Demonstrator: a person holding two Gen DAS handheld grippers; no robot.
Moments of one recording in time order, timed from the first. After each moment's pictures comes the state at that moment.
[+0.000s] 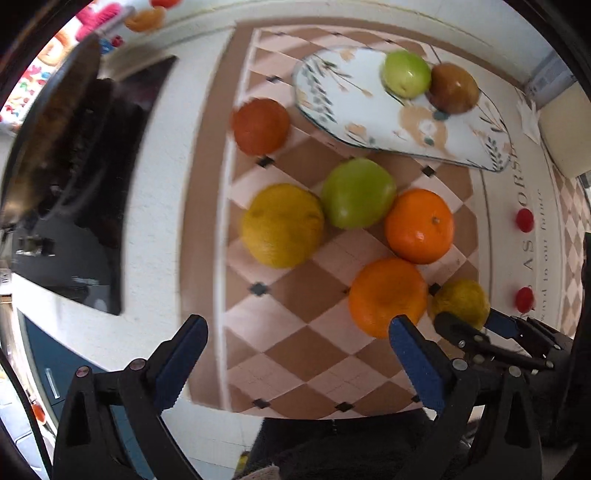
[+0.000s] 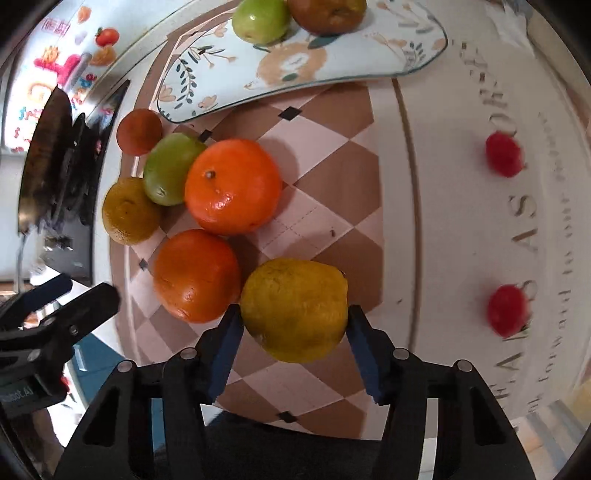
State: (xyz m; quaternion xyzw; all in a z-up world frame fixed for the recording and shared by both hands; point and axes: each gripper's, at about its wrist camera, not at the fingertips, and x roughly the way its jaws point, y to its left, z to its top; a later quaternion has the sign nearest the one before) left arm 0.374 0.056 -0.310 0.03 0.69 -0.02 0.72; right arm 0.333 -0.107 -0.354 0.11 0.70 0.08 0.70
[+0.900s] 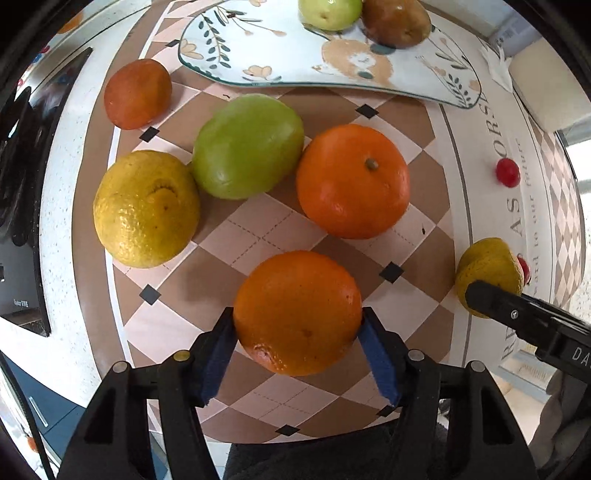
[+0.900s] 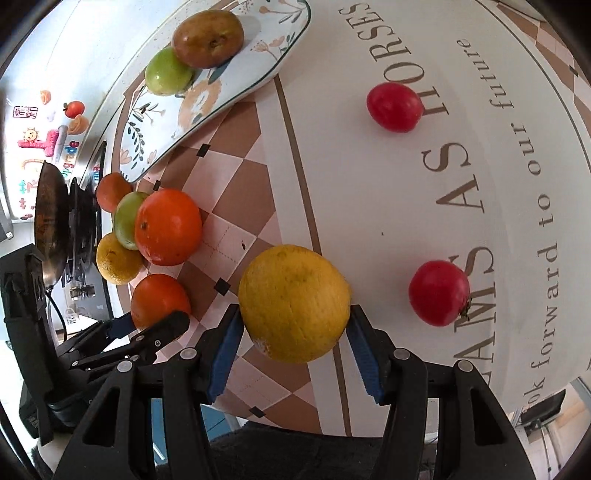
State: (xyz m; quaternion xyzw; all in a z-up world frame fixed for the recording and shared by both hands) left arm 0.353 0.006 -0.370 0.04 0.71 -0.09 0.69; right arm 0.324 -0.196 -0.373 0.25 0.69 0.05 0.68
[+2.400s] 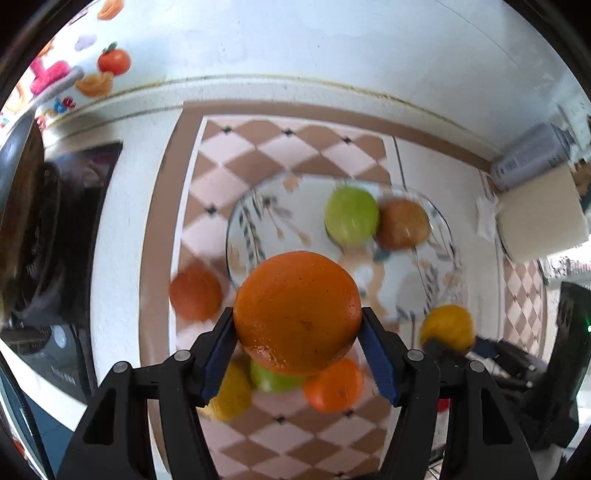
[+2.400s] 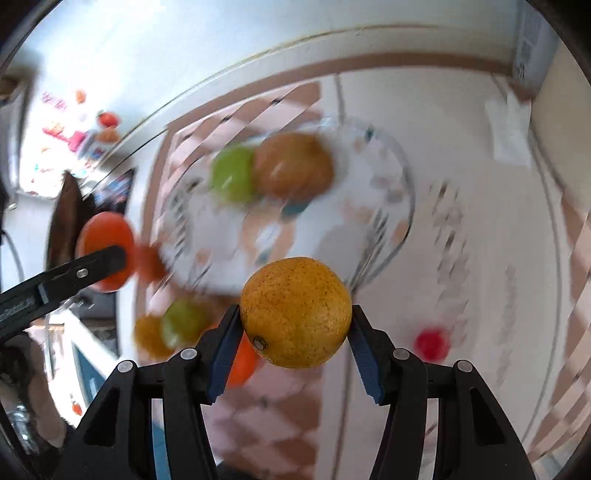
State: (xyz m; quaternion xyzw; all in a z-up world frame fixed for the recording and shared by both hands) left arm 0.507 0.026 -0.267 -0.03 0.65 -0.07 0.76; right arm 0.468 -0.180 -0.314 0.15 0.65 0.08 0.74
